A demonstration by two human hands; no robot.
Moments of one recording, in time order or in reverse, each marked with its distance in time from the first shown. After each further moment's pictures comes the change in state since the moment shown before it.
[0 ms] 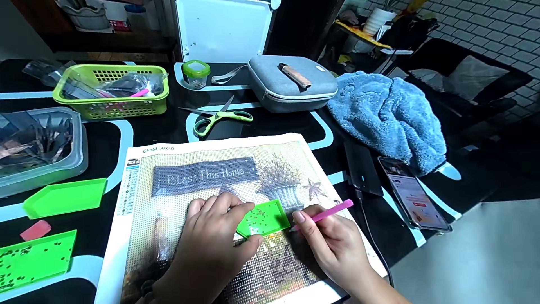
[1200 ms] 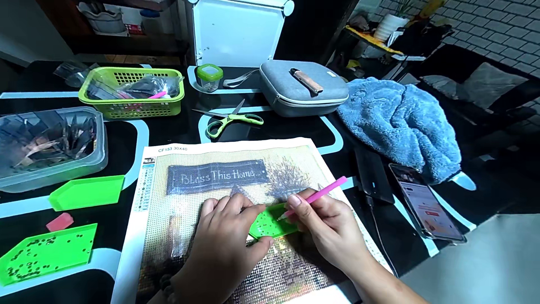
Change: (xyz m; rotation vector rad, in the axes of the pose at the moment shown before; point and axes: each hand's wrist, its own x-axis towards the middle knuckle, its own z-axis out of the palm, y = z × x) left_hand 0.001 0.001 0.001 -0.029 0.036 0.018; right_hand 0.037 -0.012 0.013 0.285 -0.042 0.130
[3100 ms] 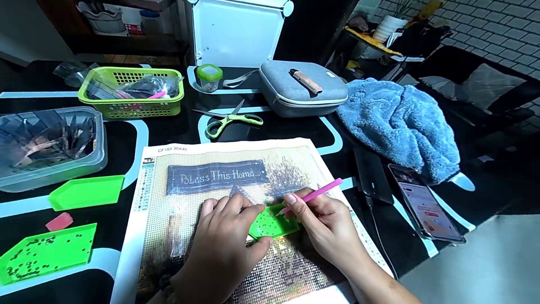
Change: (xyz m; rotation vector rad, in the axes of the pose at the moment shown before) left_hand -0.001 0.000 0.000 0.008 -0.008 -0.002; right_hand 0.001 0.005 0.003 -0.114 0.037 0.006
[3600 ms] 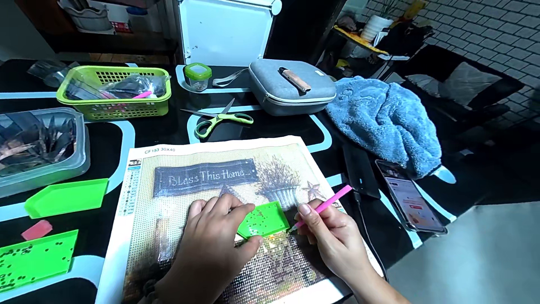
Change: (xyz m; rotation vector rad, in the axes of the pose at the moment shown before) left_hand 0.000 -0.001 -0.001 0.010 -0.019 -0.003; right_hand -0.031 0.008 -0.020 0.131 0.052 0.087
